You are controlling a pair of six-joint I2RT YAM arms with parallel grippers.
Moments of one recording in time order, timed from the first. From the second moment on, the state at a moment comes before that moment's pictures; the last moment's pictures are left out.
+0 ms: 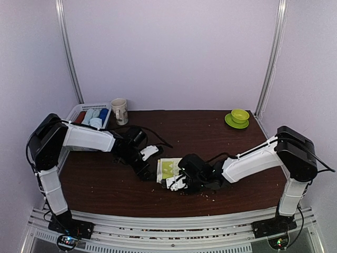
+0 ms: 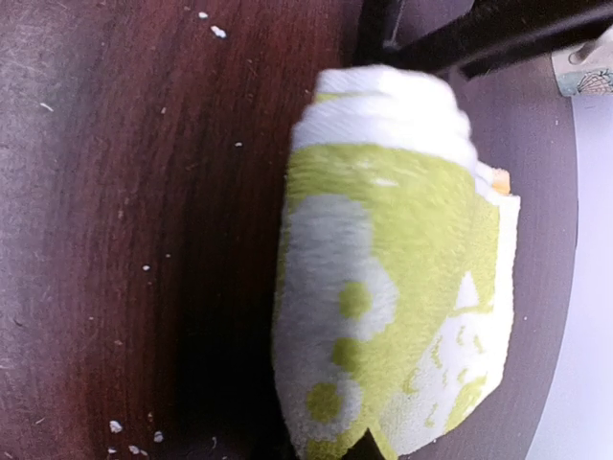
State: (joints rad) left arm -0.72 1.90 1.16 -0.40 0.30 0.24; right arm 1.07 1.84 0.94 0.04 0.22 -0.81
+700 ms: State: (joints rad) left arm -0.87 1.34 0.51 0.24 -0.06 0.31; right arm 0.91 2.02 1.39 -0.55 -0.24 -0.70
